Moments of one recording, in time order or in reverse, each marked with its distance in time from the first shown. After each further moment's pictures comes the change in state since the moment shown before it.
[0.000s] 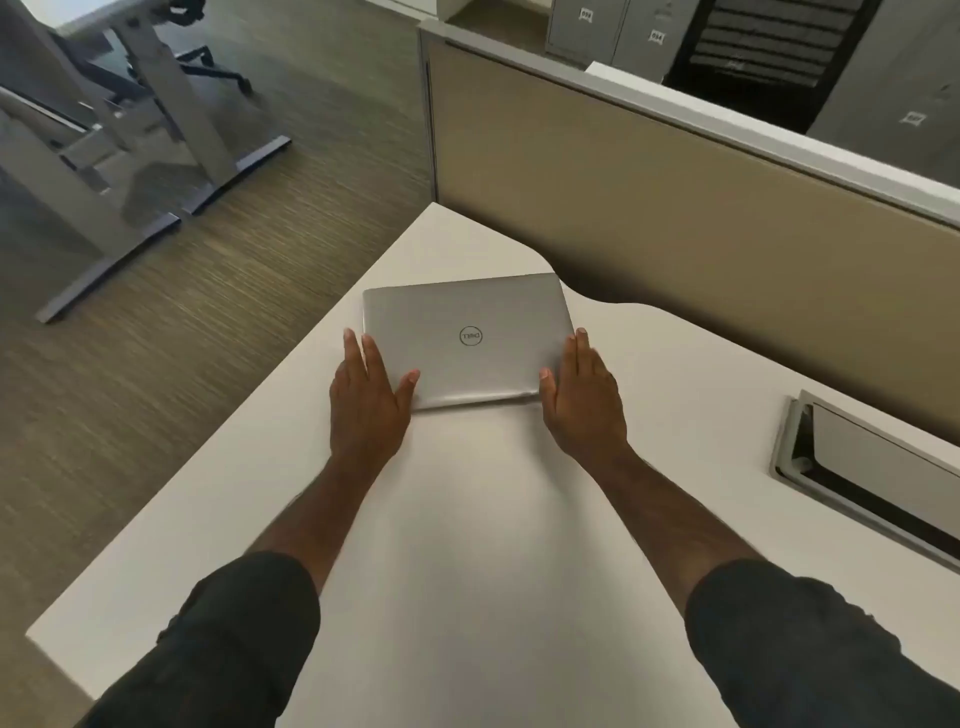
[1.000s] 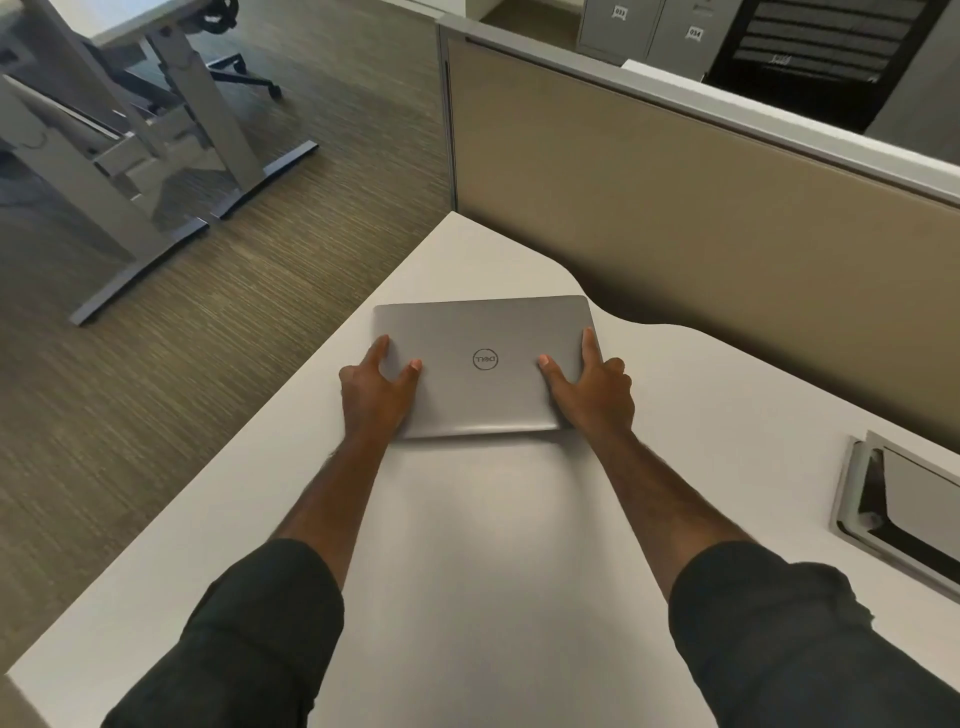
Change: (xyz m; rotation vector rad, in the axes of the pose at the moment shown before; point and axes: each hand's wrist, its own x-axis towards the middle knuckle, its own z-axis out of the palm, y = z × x) left_hand 0.072 -0.002 0.016 -0.549 -0.050 -0.445; right_hand 0.080 0.001 0.034 0.369 -0.192 0.414
